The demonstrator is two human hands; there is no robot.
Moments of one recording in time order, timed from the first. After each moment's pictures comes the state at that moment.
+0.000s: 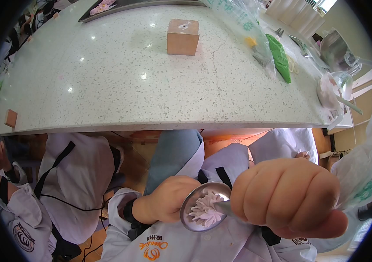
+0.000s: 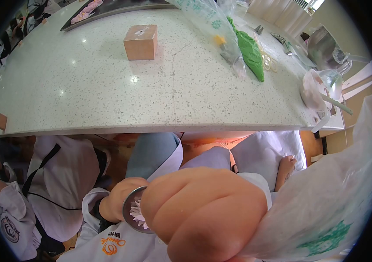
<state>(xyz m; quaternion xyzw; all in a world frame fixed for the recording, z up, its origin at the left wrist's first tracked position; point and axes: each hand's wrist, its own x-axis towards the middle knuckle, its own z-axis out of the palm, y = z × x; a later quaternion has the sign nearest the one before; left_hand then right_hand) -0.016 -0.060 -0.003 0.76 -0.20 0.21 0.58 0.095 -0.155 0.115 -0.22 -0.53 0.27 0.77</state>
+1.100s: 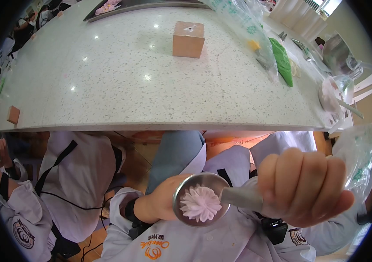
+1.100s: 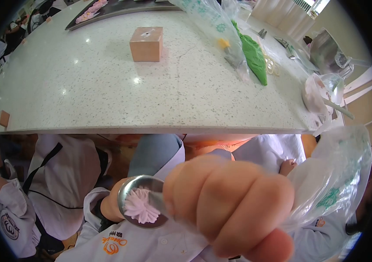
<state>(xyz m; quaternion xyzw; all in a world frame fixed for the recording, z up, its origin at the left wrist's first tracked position) -0.019 -0.059 -0.011 0.70 -0.15 0.13 0.68 0.100 -0.160 0.113 -0.22 -0.48 0.21 0.82</state>
